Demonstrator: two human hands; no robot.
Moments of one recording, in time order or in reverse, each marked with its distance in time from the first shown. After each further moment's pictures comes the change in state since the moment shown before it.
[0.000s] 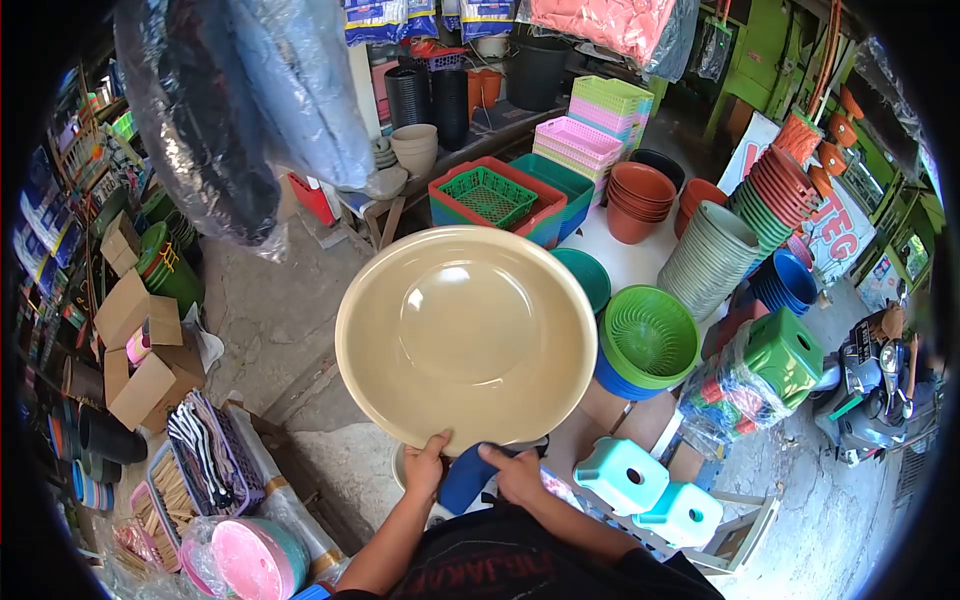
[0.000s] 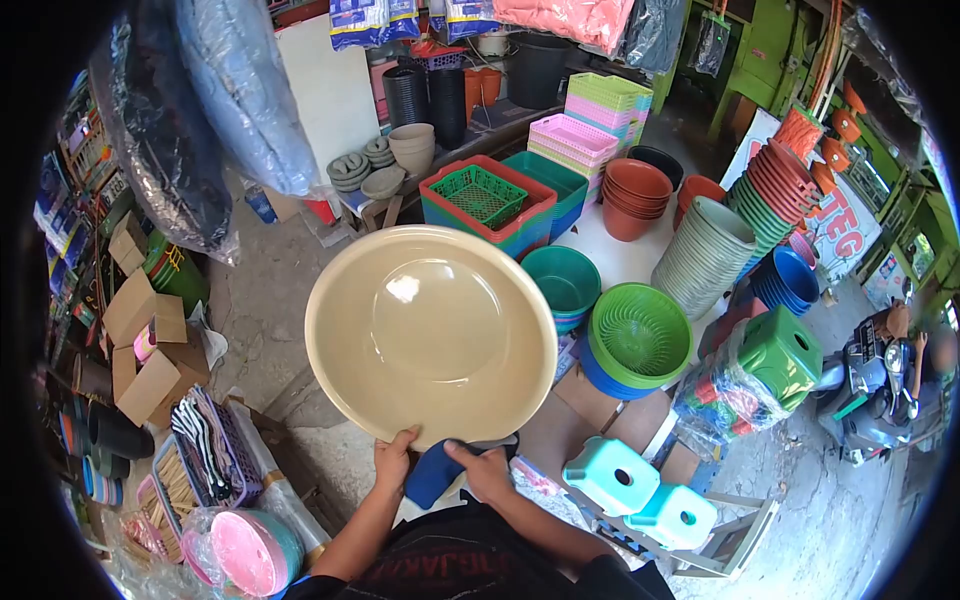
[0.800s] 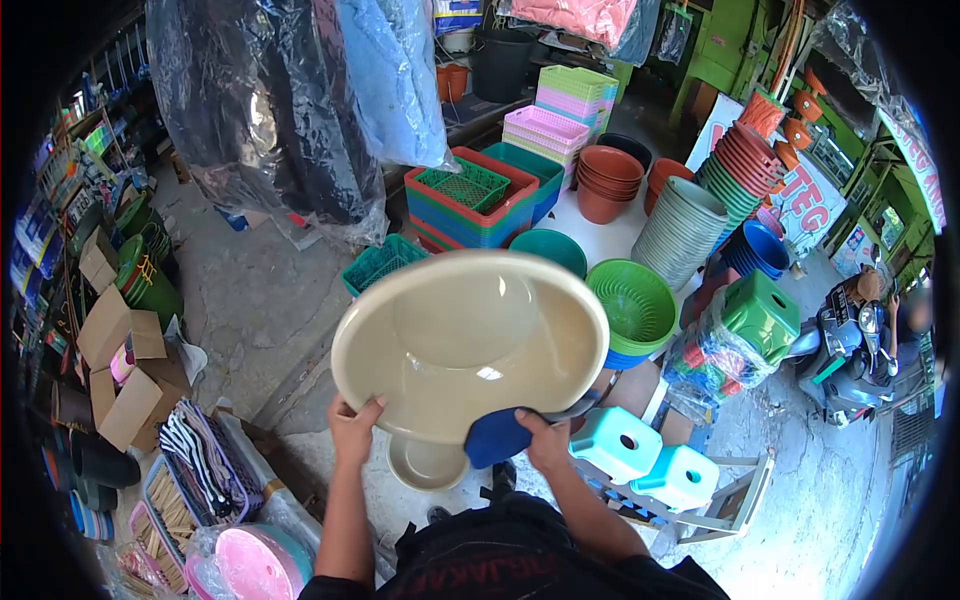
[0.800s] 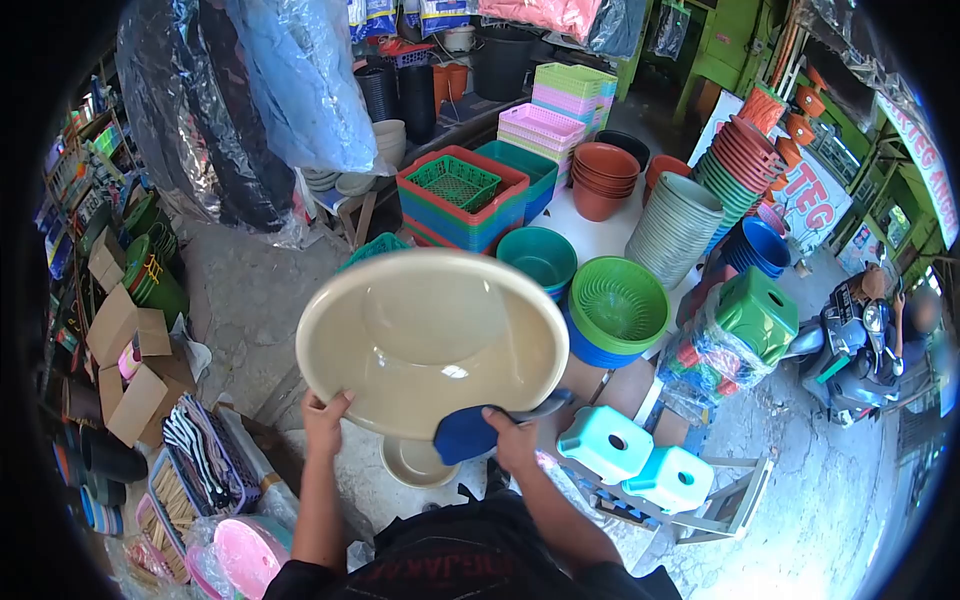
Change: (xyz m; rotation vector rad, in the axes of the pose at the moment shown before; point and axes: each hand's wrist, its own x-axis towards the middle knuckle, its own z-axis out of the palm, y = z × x) left_hand 0.022 0.103 -0.060 0.467 -0.237 0.232; right_hand -0.017 -0.006 -0.028 0.049 0.231 -0.286
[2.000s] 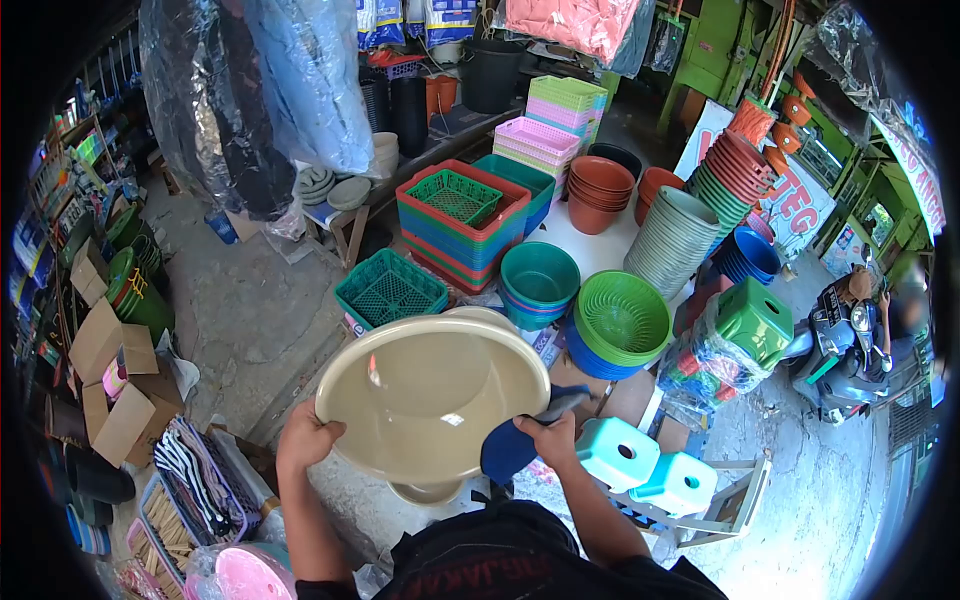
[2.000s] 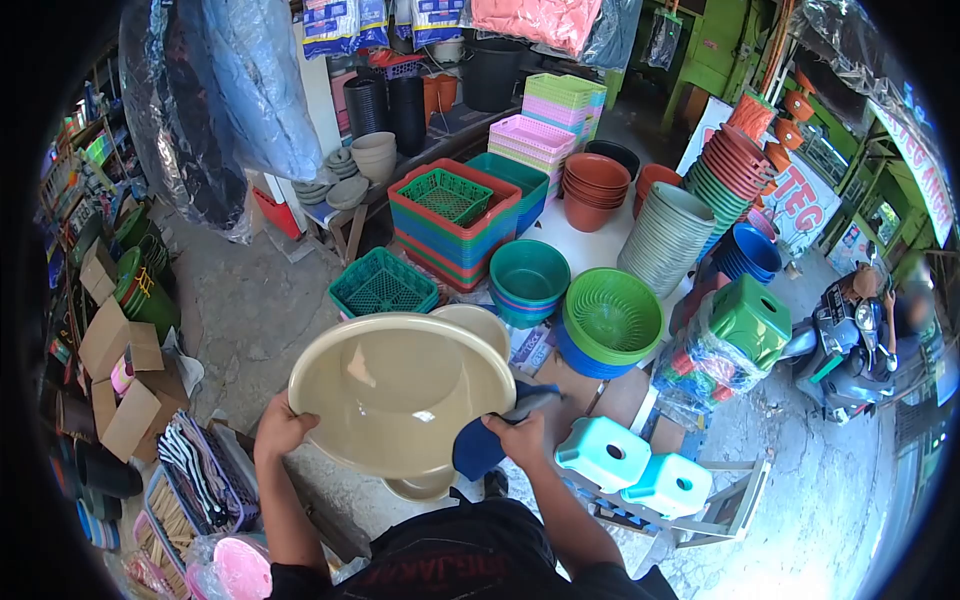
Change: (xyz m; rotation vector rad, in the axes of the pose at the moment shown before) left_hand 0.037 0.049 -0.058 0.554 -0.288 -0.051; right_hand 0.022 -0.028 0.009 -0.493 -0.056 -0.115
